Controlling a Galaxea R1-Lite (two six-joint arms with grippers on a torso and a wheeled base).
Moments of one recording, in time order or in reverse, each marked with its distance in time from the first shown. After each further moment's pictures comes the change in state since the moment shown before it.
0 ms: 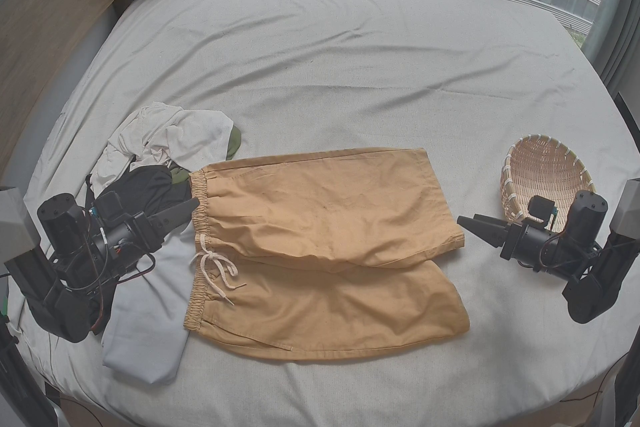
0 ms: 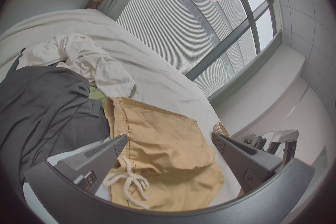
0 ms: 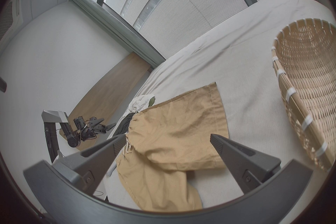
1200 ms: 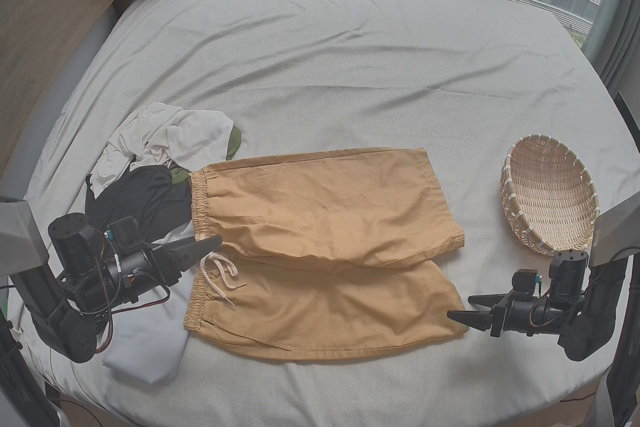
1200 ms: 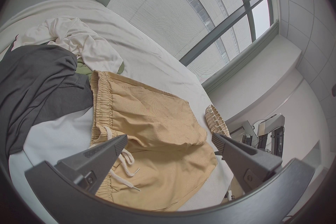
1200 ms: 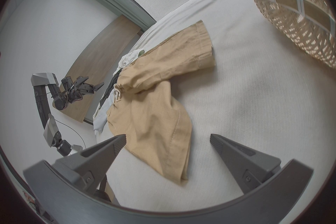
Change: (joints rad) left arm -0.089 0.018 0.078 -0.001 -0.007 0.065; right arm 0.005 0.180 0.260 0.002 0.007 -0.284
